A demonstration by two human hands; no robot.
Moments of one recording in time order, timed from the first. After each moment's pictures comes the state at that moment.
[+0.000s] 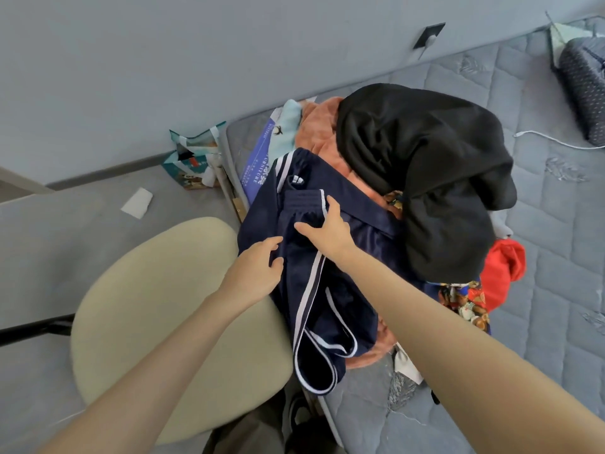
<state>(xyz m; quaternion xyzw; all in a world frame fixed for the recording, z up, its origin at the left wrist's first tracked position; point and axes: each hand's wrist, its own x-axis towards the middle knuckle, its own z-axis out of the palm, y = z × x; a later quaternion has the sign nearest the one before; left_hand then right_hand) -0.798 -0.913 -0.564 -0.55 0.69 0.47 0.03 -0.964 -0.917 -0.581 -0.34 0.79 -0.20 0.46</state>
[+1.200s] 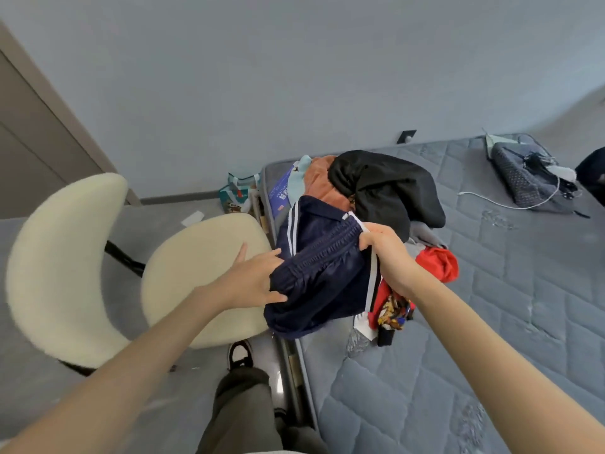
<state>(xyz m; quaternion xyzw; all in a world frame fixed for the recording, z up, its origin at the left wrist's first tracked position) -0.741 -0.671 -0.388 -0.40 0.86 0.31 0.00 -0.973 -0.639 -0.293 -0.38 0.62 -0.39 0.56</state>
